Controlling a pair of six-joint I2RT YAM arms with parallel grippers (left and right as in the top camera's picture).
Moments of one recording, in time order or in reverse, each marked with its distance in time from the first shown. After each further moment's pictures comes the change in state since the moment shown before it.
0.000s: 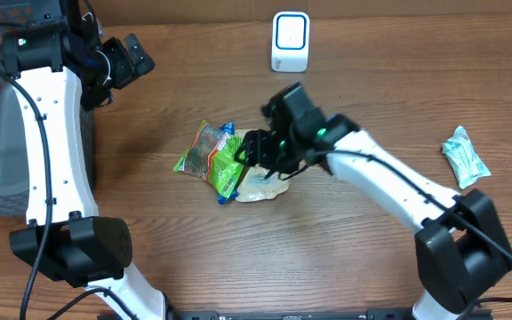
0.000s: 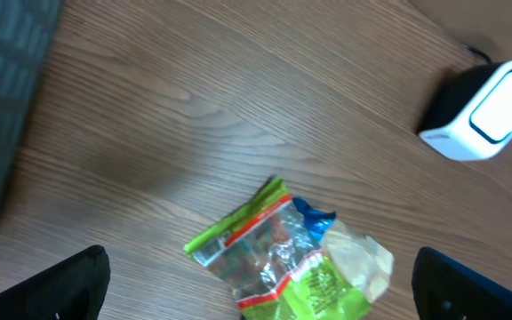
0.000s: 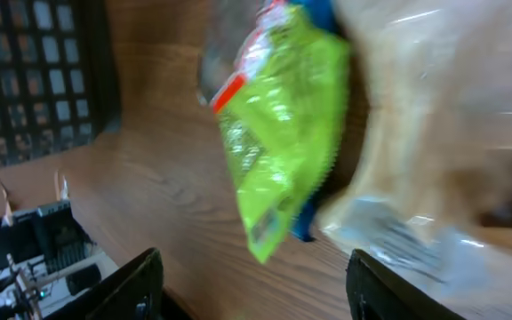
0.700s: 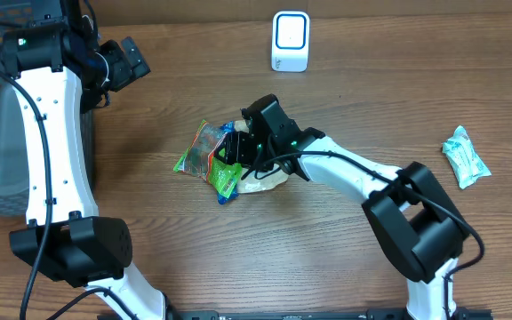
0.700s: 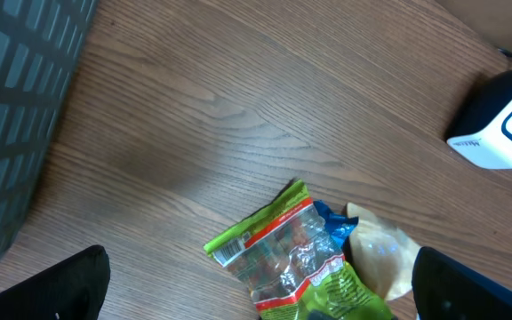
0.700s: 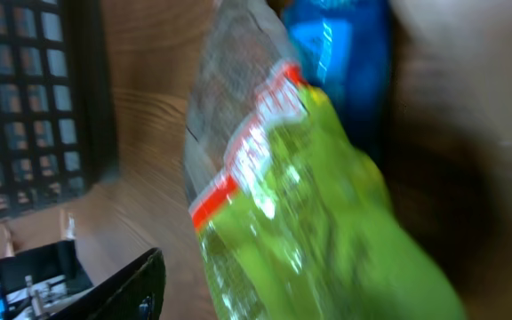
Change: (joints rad) left arm 0.000 0.000 -0.001 -0.015 -0.055 0.000; right arm 0.041 0.223 -0.012 0.391 0.029 0.120
